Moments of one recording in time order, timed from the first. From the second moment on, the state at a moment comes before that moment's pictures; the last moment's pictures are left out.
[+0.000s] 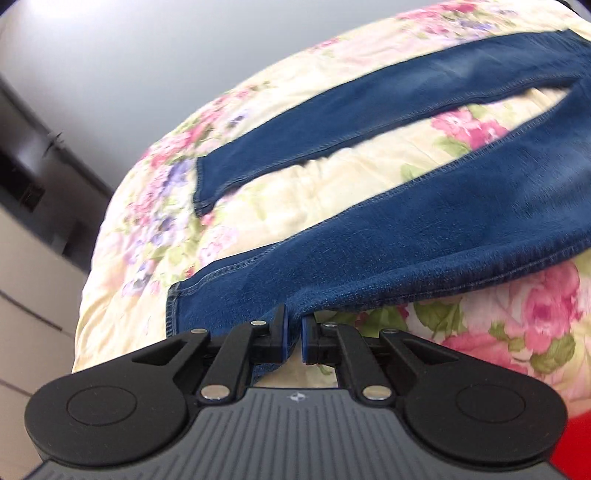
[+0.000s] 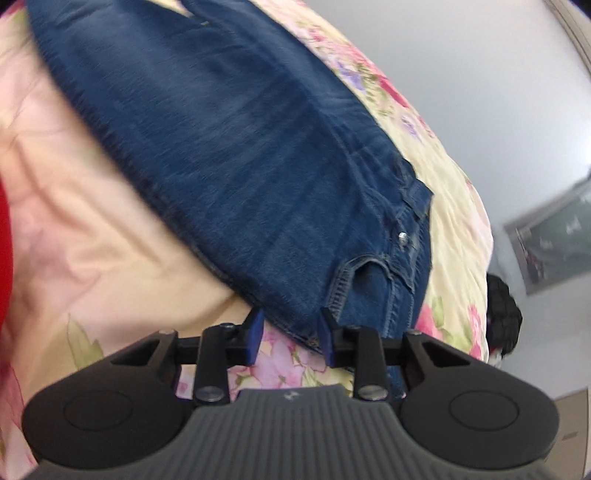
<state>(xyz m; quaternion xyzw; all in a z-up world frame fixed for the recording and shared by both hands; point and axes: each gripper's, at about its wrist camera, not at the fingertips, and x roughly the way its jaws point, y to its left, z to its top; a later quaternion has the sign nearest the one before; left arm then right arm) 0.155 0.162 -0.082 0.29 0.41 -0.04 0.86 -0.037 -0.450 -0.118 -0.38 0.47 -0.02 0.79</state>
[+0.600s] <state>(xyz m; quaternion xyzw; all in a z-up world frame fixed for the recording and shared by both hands) 0.152 0.159 -0.071 0.26 0.42 0.01 0.87 -0.038 -0.443 -0.158 -0.51 0.43 0.02 0.74</state>
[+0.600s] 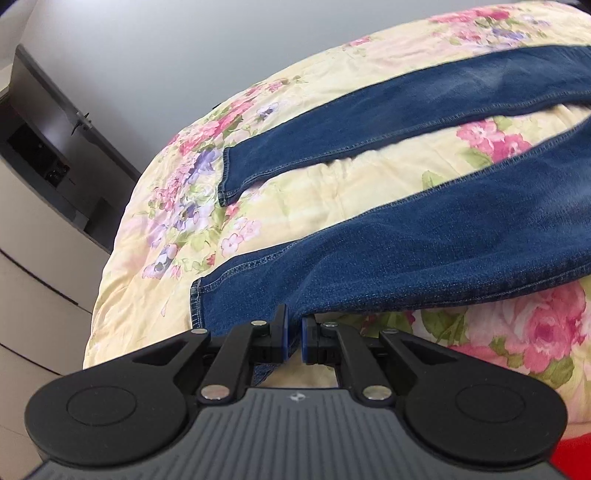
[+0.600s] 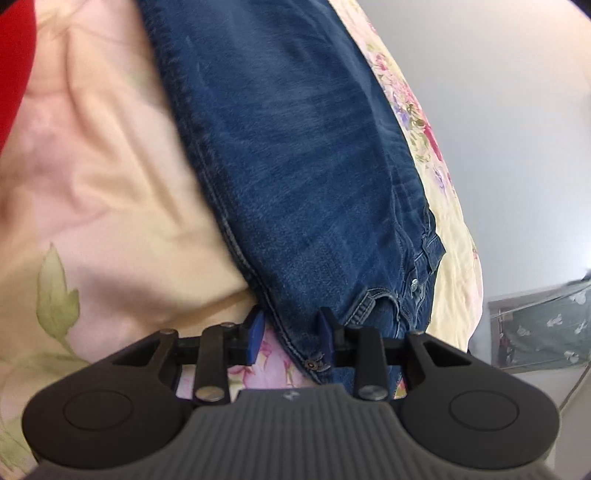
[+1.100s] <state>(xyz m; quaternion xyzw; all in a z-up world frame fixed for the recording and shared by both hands) 0.187 0.173 -0.016 0.17 0.39 0.03 0.91 -0.001 -0.448 -0.061 -0.46 0.33 -0.09 0.82</state>
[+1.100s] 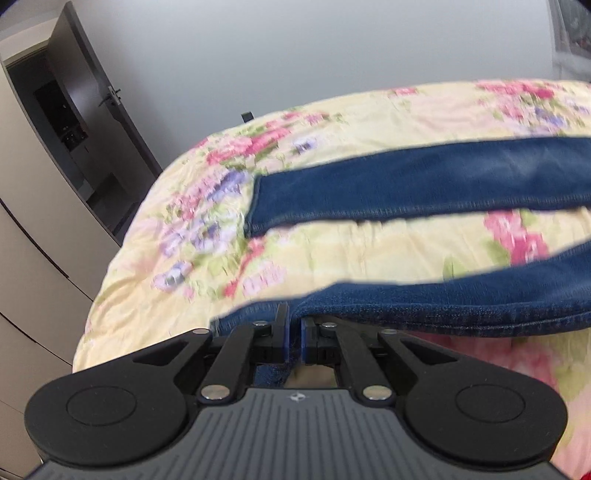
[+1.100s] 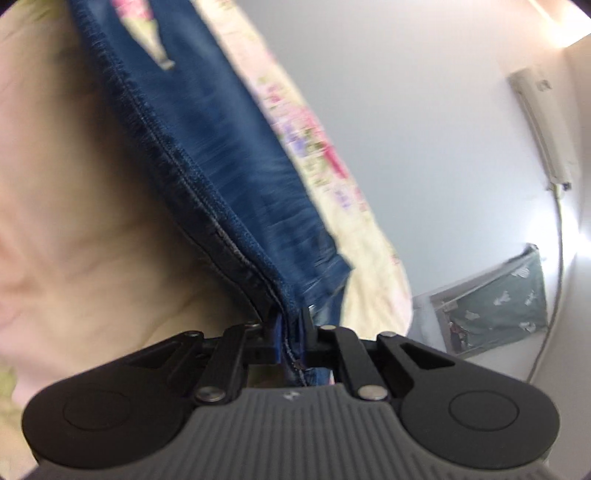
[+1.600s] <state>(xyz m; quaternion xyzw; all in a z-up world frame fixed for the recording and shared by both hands) 0.386 0.141 -0.003 0.22 0.39 0.05 0.89 0.227 -0.498 -0.029 -0.42 0.34 -0.13 0.83</state>
